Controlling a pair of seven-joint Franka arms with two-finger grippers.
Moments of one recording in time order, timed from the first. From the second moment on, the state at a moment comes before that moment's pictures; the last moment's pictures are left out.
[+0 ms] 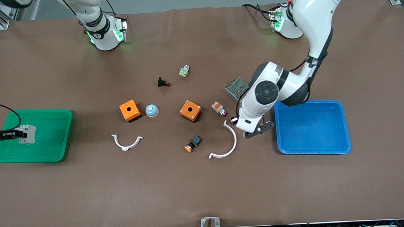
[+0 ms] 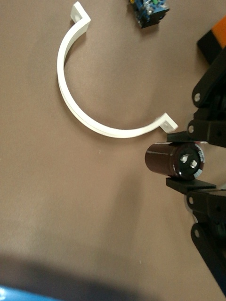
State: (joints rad) left arm -0.31 0.61 -0.29 -1.67 0.07 2.25 -0.97; right arm -0.28 0.50 -0.07 -1.46 0.01 1.70 -0.37
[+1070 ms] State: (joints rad) left arm -0.31 0.71 -0.28 -1.65 0.12 2.30 -1.03; right arm 0.30 0.37 -0.05 -1.63 0.16 1.66 0.41
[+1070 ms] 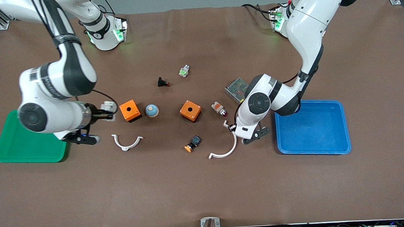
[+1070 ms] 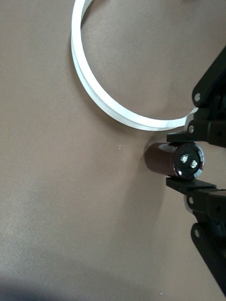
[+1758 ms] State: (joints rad) left arm -0.28 0.64 -0.27 -1.60 0.12 2.17 -1.02; right arm 0.55 0.39 -0.05 -1.87 0.25 2.13 0.66
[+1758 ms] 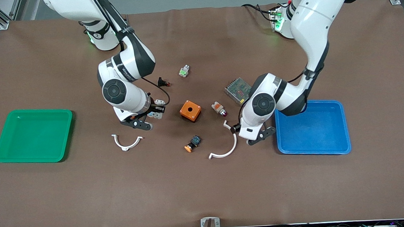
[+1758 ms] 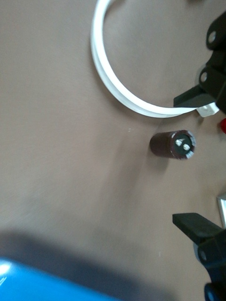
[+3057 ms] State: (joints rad) left arm 0.12 0.13 -0.27 -1.48 0.16 1.67 -0.25; right arm 0.58 0.42 -0.07 -1.85 0.26 2.10 0.68
